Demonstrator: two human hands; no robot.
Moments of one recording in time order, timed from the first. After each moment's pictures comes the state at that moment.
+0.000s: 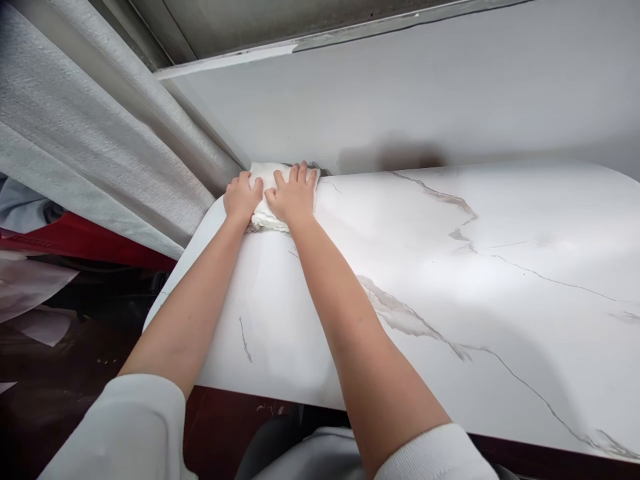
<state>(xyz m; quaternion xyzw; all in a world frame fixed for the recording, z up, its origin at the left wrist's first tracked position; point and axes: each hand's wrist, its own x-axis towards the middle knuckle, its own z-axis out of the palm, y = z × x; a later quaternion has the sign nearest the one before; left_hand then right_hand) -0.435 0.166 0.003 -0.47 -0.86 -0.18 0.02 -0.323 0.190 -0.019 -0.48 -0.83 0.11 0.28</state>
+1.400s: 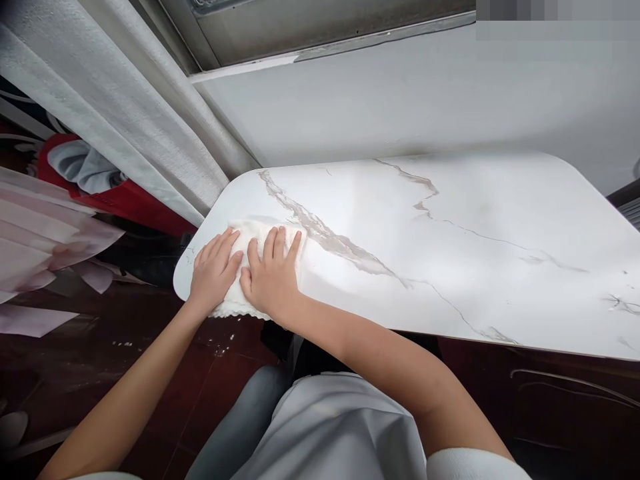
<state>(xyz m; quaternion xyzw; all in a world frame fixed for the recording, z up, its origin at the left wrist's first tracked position) -0.377 -0.087 0.003 -0.57 -0.81 -0.15 0.00 -0.234 -0.048 -0.009 -0.37 -0.90 0.06 0.22</state>
